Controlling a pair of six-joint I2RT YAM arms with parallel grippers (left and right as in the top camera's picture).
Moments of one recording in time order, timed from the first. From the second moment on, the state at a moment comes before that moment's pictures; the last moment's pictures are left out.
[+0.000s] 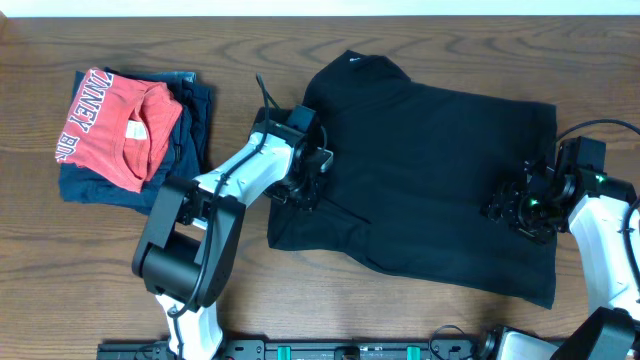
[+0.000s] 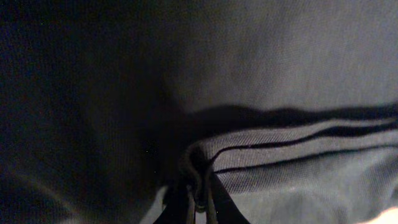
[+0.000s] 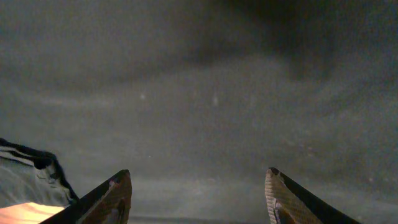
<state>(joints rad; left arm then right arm) -0.44 1.95 1.25 -0.89 0.24 0.03 -0.30 1.40 0.91 -0.96 -0.27 0.17</state>
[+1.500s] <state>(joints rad) -0.44 1.63 1.26 -1.08 0.22 0.03 -0.86 1.40 0.58 -0.85 -0.06 0.42</state>
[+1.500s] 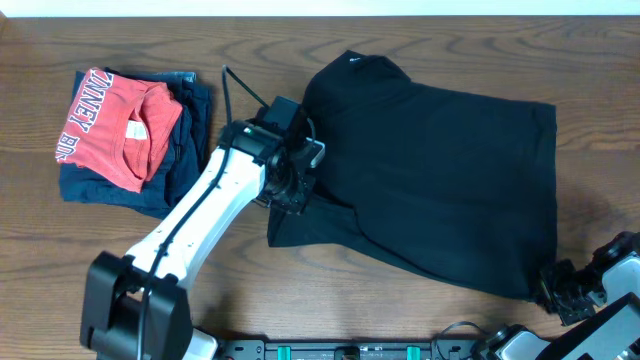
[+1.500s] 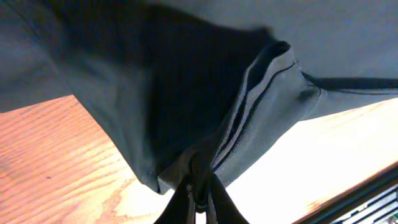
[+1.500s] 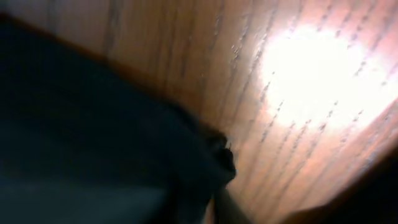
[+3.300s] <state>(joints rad) -0.44 1.67 1.26 -0.71 -0.10 0.07 -0.60 1.39 0.83 -0.51 -0.36 0.46</state>
